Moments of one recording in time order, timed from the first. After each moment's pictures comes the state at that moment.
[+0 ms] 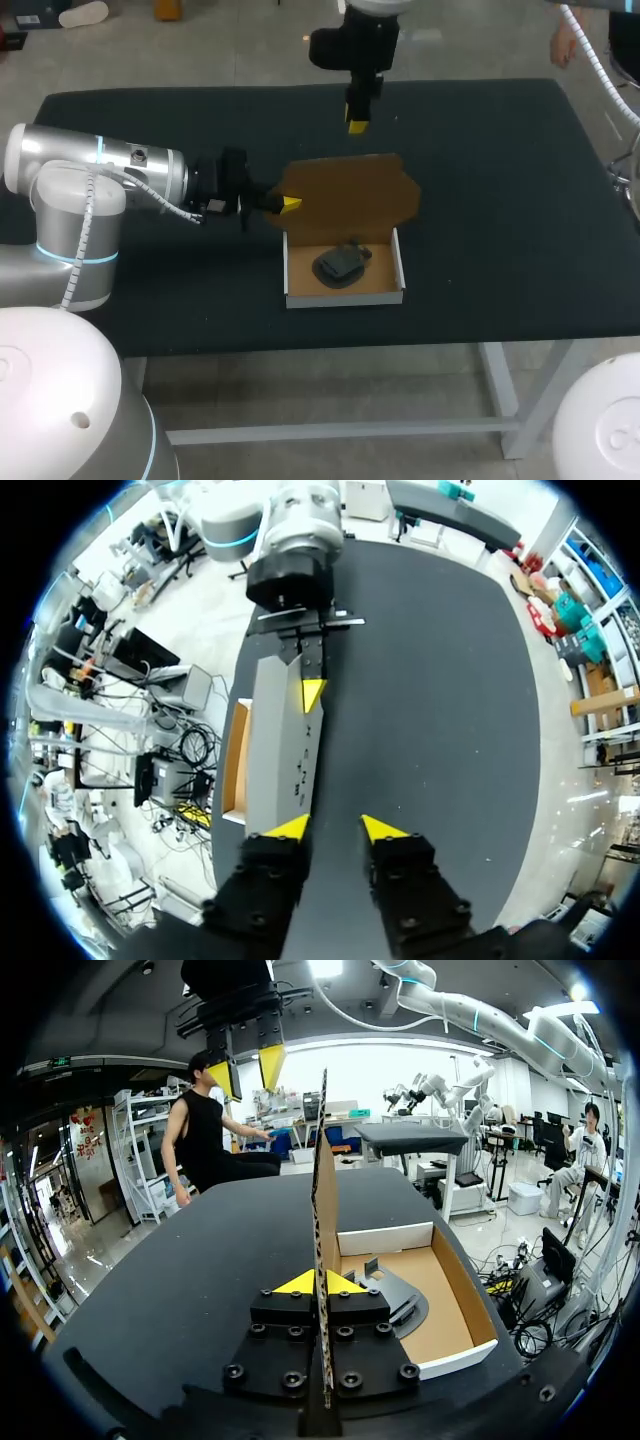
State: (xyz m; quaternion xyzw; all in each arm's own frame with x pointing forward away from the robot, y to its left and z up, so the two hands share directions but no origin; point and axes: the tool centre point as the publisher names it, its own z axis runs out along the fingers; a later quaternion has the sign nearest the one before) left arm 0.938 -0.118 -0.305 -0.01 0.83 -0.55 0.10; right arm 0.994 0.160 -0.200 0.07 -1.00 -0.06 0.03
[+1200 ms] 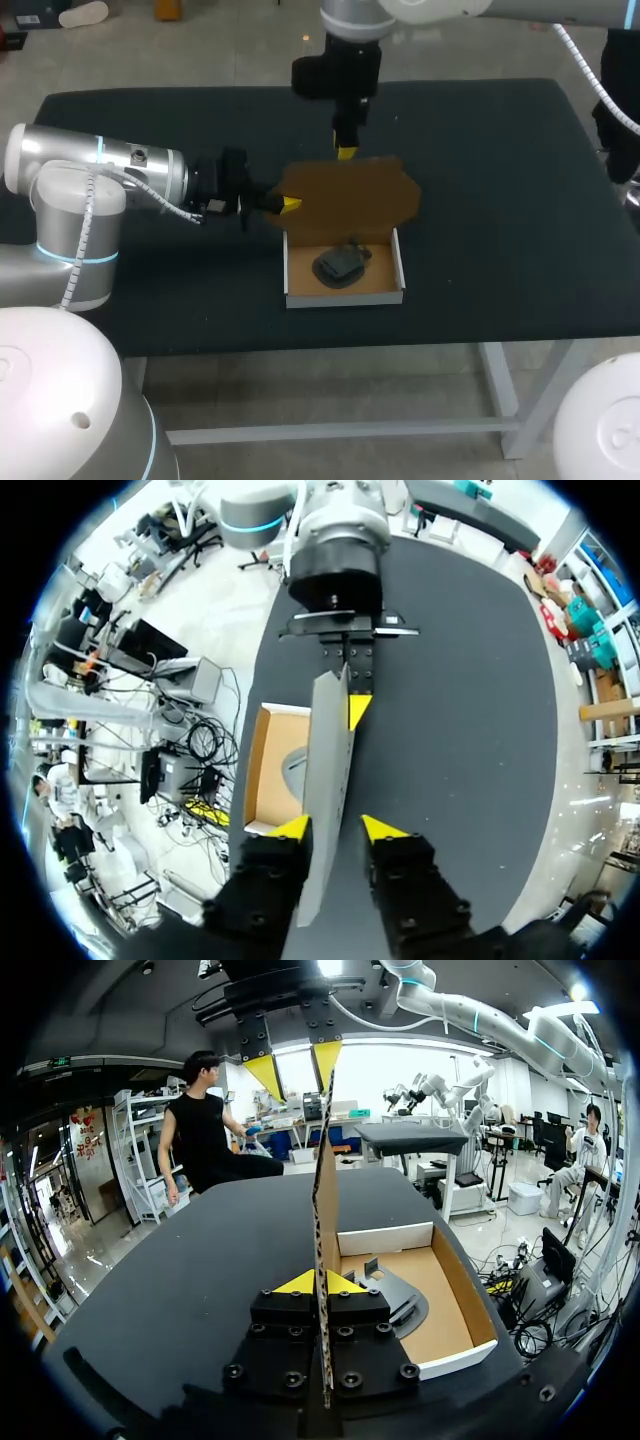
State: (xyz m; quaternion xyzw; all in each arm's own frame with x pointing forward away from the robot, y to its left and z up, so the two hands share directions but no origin) left arm 0.938 -0.118 -0.306 -0.01 0.83 -0.55 0.10; right arm 0.949 0.177 -0.211 0.09 -0.99 -0.04 0.04
